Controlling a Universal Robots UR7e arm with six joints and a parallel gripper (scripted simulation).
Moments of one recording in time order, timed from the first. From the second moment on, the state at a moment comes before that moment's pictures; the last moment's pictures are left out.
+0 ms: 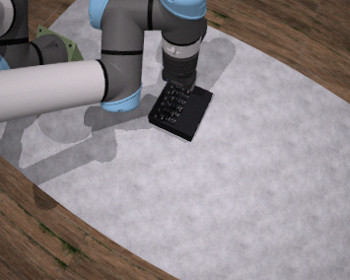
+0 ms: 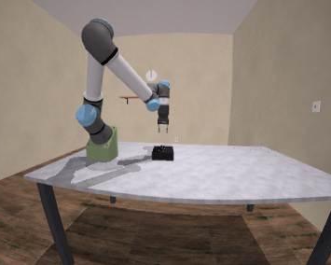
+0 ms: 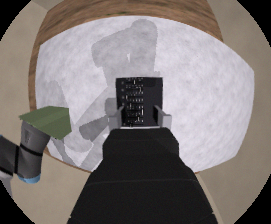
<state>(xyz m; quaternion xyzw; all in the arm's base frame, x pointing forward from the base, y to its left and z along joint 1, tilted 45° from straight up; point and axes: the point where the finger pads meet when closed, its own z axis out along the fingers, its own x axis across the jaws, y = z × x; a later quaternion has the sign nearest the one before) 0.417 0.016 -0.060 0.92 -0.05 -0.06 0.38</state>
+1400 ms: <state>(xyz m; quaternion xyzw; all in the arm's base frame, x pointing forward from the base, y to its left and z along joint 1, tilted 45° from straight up) 0.380 0.013 -0.141 0.76 0.51 -0.29 0.27</state>
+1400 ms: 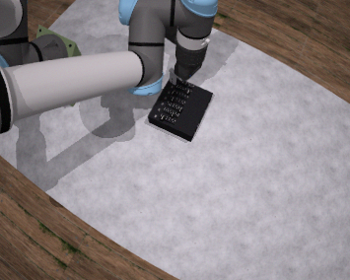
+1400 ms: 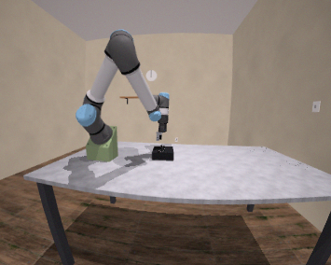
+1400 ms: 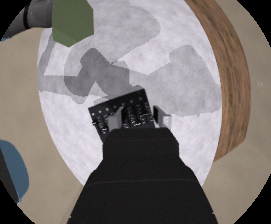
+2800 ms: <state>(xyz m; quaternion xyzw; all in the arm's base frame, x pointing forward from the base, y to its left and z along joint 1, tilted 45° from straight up) 0.377 0.012 -0.151 0.69 0.61 -0.31 0.23</state>
